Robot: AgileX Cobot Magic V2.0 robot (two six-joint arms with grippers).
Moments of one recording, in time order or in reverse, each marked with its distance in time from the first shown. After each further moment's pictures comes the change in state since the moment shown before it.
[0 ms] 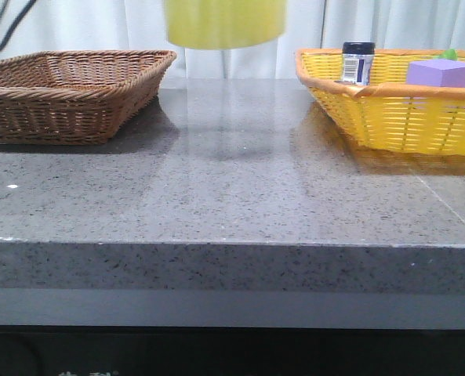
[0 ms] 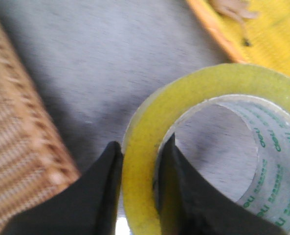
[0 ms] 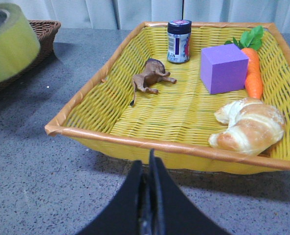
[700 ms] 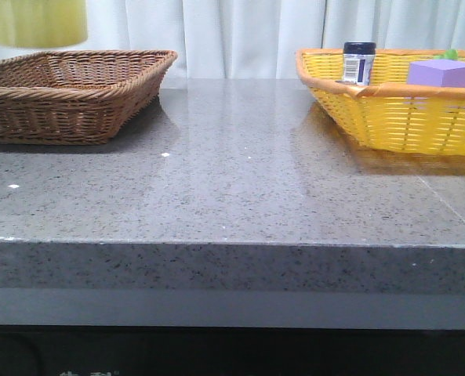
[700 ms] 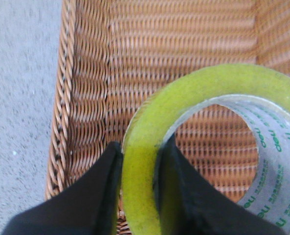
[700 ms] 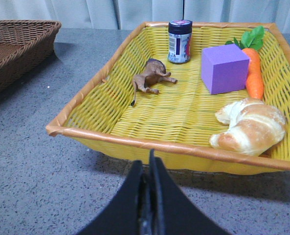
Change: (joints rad) left arm 0.416 0.022 0.019 0.048 0.038 -0.065; right arm 0.000 0.000 0.000 0.000 0.000 0.000
